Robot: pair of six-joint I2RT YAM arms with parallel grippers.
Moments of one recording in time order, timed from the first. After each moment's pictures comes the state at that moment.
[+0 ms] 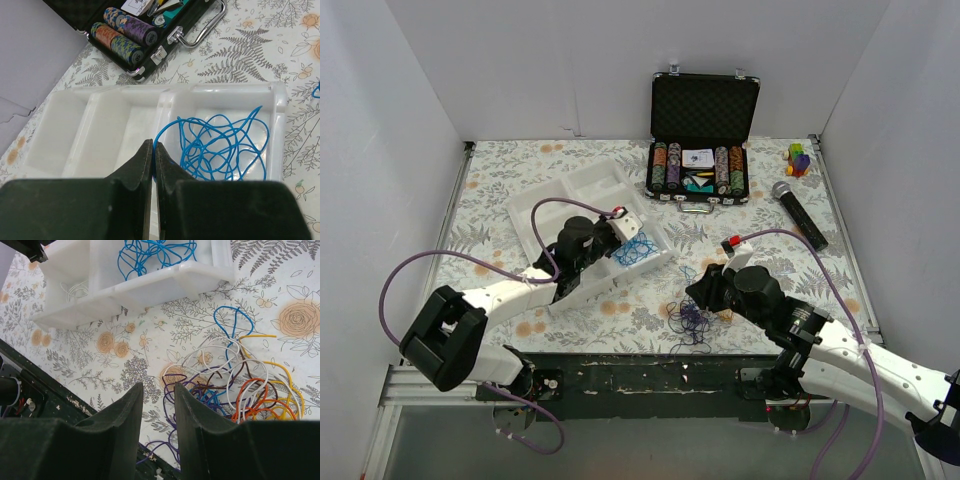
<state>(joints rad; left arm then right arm) -0.64 1.35 0.65 0.48 0.07 0.48 0.94 0.68 0.47 -0.24 0.18 0.62</state>
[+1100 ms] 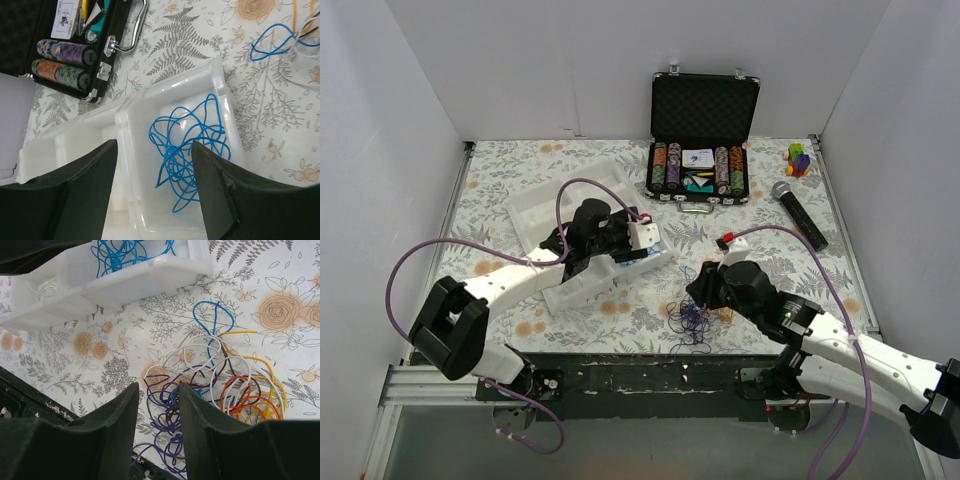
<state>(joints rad) -0.65 1.43 0.85 0.11 0.29 0.79 0.93 0.75 0.49 -0.26 0.22 0.62</state>
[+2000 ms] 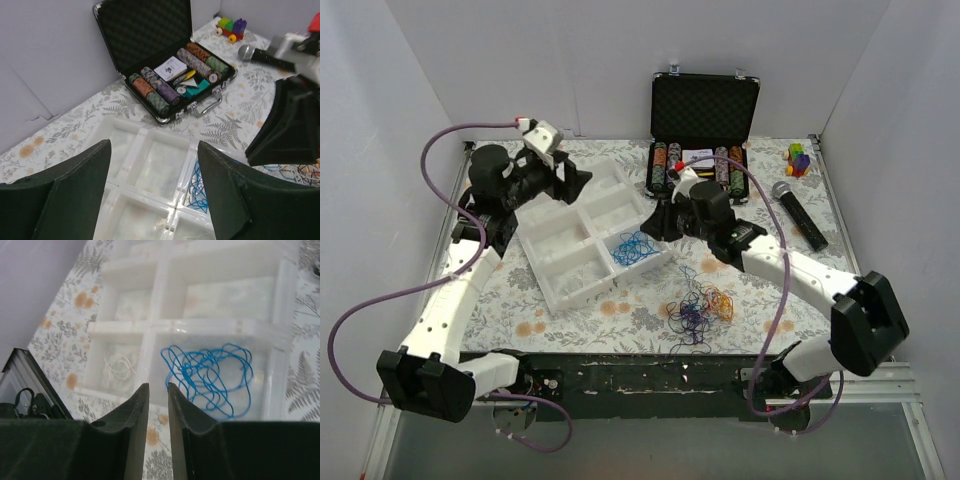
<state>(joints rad) -0.25 1.19 1.18 -0.15 0.50 0.16 0.72 1.37 0.97 -0.02 -0.17 0.45</state>
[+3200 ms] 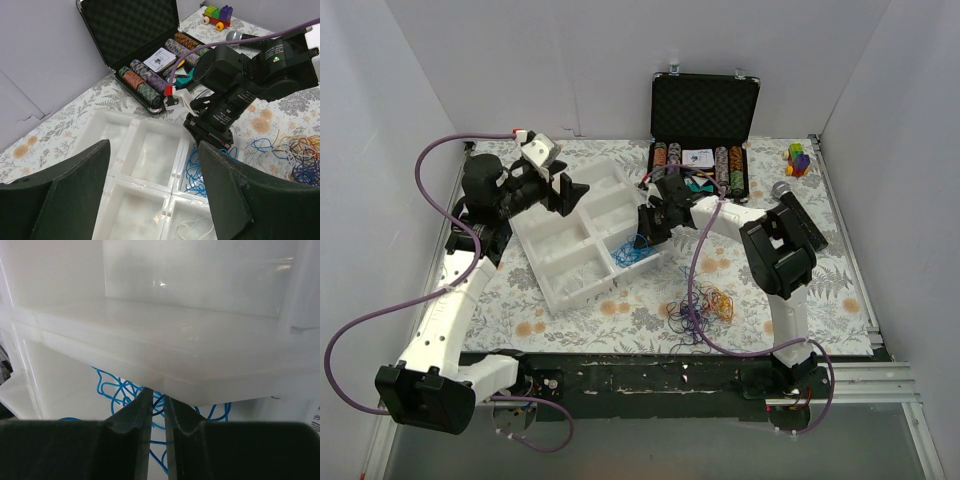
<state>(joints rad) -0.17 1.11 1.15 -0.18 0.61 0.19 0.61 2.07 1.44 -0.32 -0.52 0.39</state>
